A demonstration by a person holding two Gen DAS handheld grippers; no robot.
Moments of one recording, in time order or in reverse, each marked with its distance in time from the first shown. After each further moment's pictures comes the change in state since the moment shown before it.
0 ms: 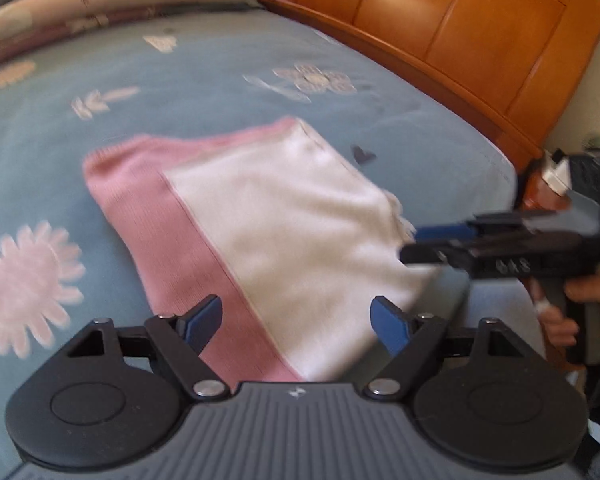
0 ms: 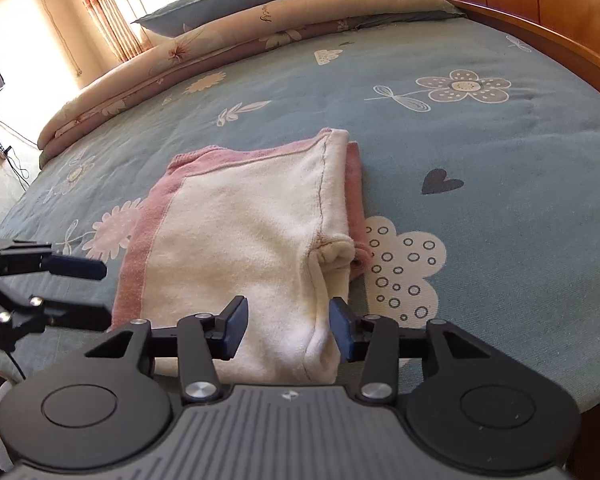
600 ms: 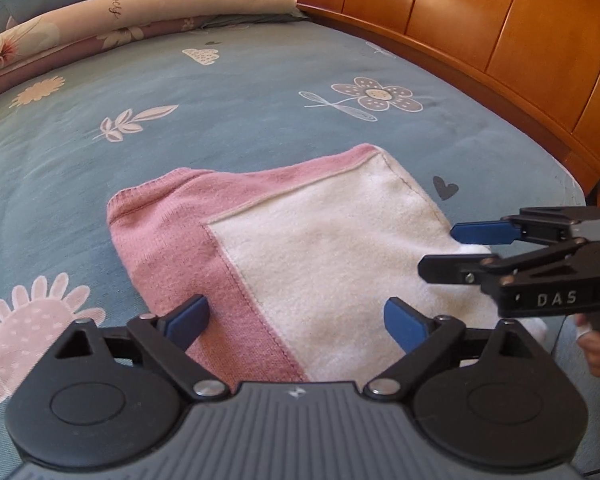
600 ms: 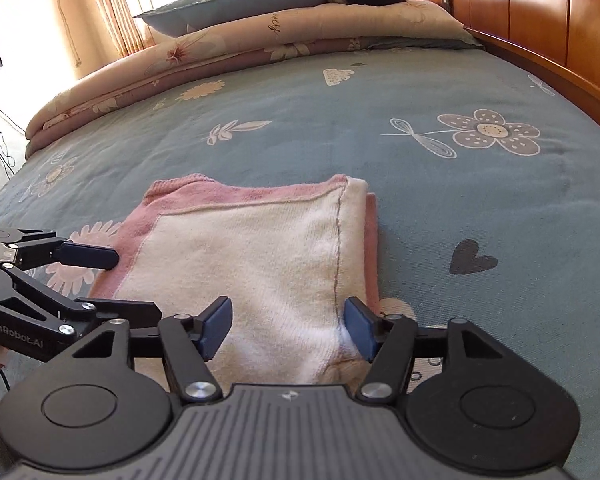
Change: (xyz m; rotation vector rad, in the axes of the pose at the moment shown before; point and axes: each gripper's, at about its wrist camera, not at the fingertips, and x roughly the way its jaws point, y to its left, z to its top) left arm 0.060 0.030 0.022 -0.011 -0.041 0.117; right arm 0.063 0.008 0.039 -0.093 -0.043 -0.048
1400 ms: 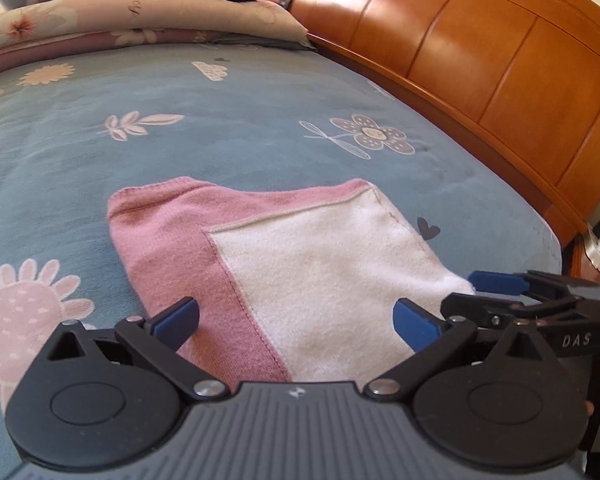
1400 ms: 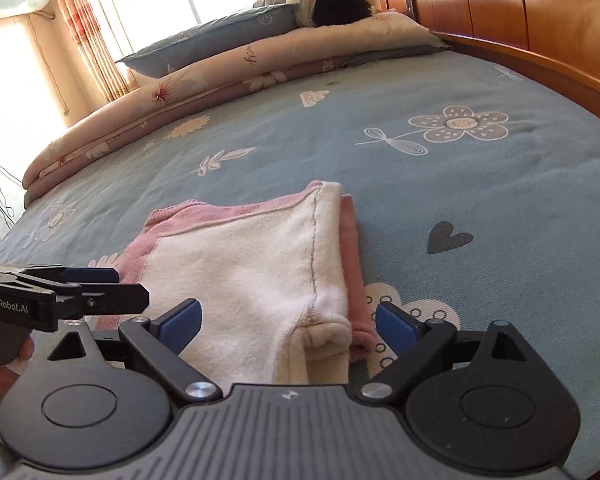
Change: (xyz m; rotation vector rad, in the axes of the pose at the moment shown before) left arm -0.021 0.009 -0.005 -0.137 -0.091 -0.067; right arm -0.030 -0.008 -0.020 0.126 -0.095 -0.010
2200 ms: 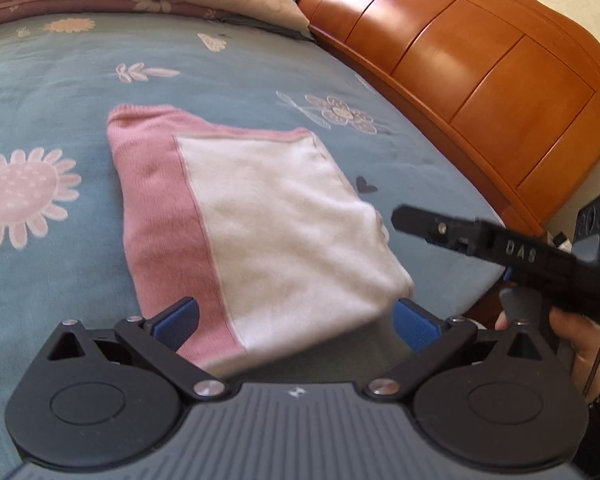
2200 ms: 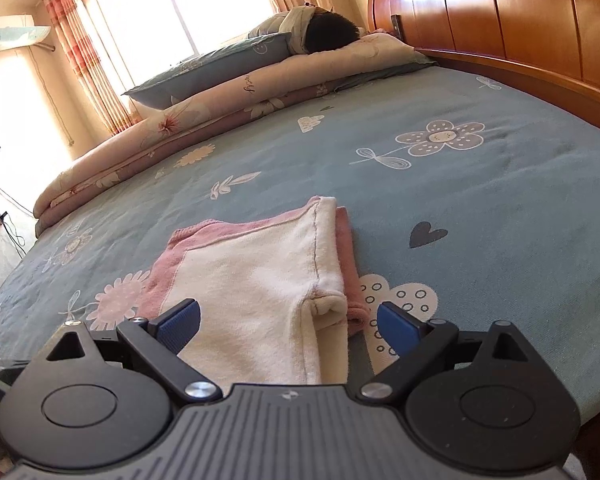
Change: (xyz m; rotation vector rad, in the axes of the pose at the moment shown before) left arm -0.058 -0.045 -0.072 -0.152 0.042 -0.052; right arm -0.052 -0.002 -0.017 0.063 -0.066 0.036
